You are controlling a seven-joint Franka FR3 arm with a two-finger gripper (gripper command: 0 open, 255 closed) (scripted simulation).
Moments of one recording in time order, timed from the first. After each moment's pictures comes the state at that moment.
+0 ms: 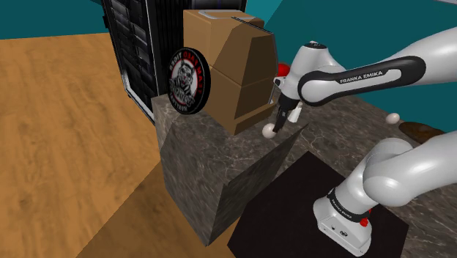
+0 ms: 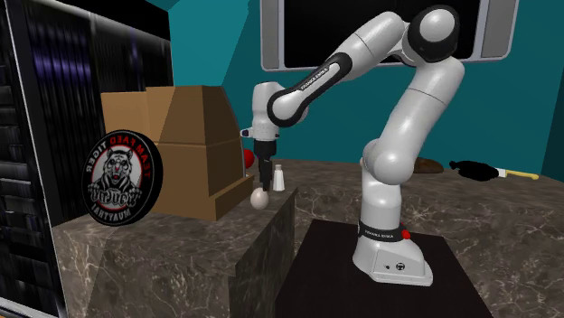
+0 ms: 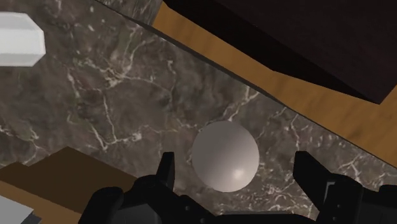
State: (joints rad) arm 0.11 -0.48 -0.10 -2.72 -0.07 2.27 -0.45
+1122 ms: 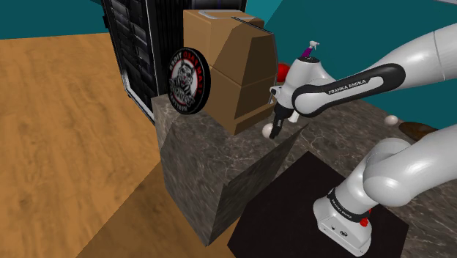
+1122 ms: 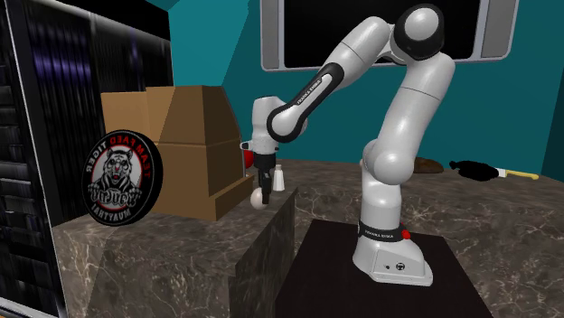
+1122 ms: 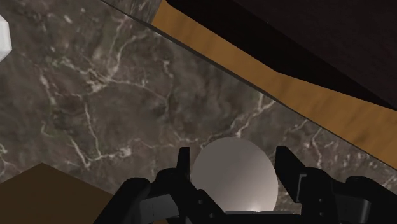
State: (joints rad) arm 0.11 -0.39 -0.11 -2.77 -0.08 2.42 -0.47
